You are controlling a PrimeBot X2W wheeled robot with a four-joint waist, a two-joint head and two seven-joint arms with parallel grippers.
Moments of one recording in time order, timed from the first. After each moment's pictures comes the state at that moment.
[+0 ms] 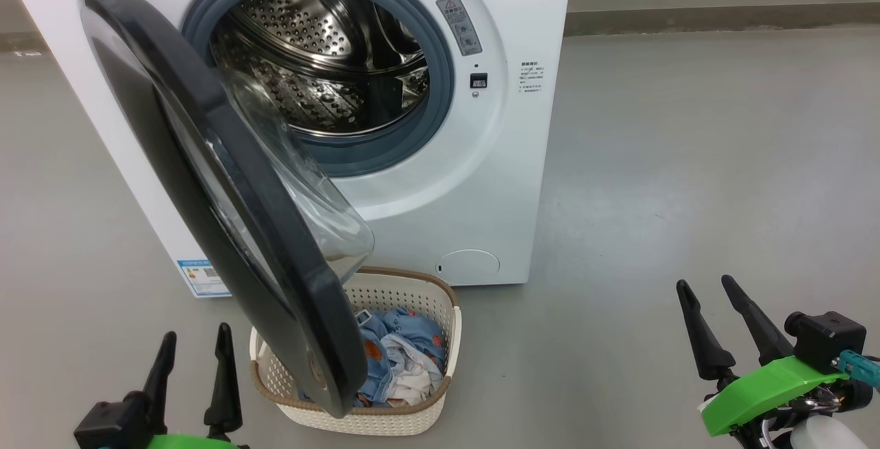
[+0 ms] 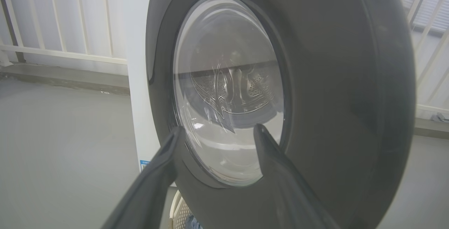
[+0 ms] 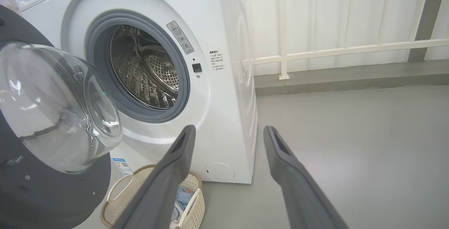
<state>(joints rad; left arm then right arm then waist) -0.05 0.14 -0.09 0.26 -0.39 -0.02 -0.23 -0.13 -0.28 0.22 0.37 0.54 0.13 -0.25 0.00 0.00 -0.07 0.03</state>
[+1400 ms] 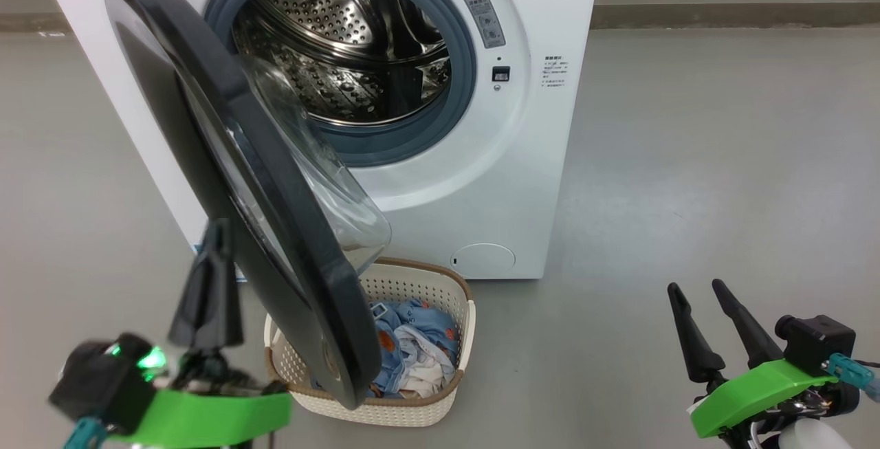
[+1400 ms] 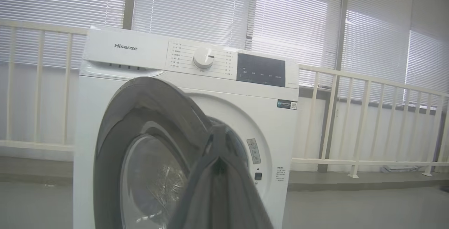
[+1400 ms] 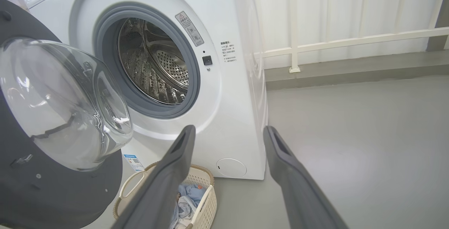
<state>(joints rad) -0.12 0.13 -0.17 -0.11 -0.38 -0.02 -0.23 -0.13 -0.24 0.21 0.38 0.54 0.13 -0.25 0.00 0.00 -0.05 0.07</state>
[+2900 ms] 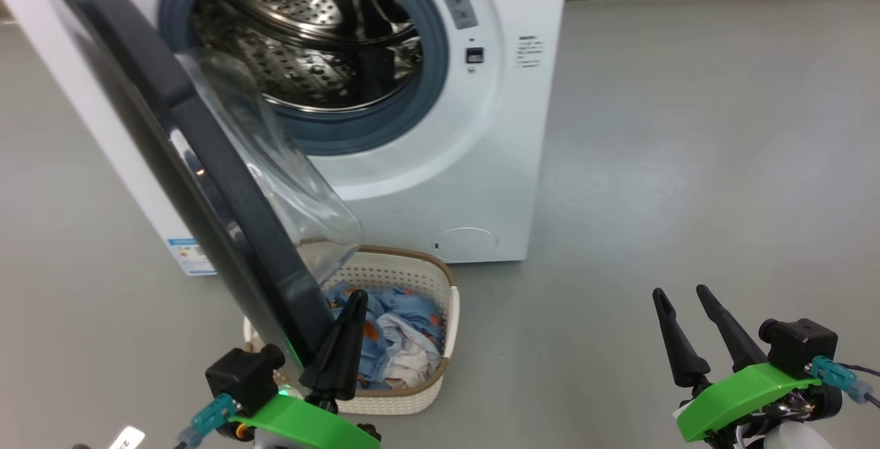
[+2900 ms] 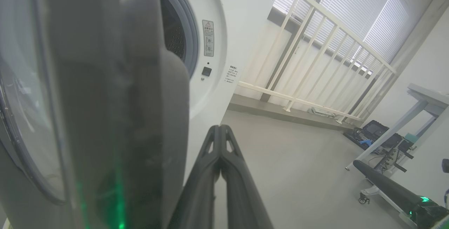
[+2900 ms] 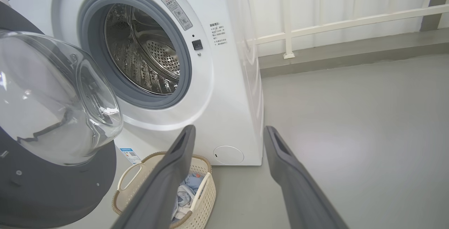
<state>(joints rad) -0.19 0.05 -0.36 0.31 -0.57 -0.05 -0.20 -0.14 -0.21 0.23 0.40 0.54 0.13 -0.25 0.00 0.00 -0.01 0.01</state>
